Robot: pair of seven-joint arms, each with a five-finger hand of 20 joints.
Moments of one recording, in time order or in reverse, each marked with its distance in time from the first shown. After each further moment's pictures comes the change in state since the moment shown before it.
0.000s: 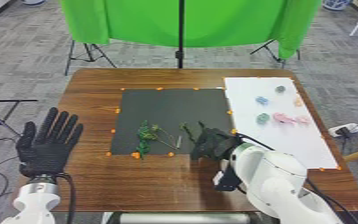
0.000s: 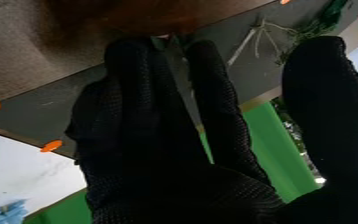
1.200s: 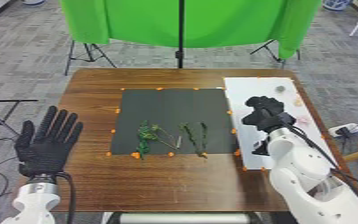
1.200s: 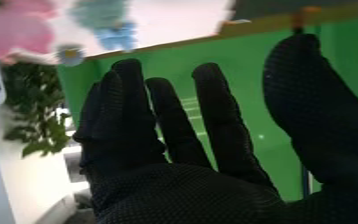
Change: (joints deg) left arm 0.2 -0.2 0.0 -0.5 0.4 -0.9 0.6; right arm 0.1 6.4 8.3 11.3 -28.5 20.7 -12.0
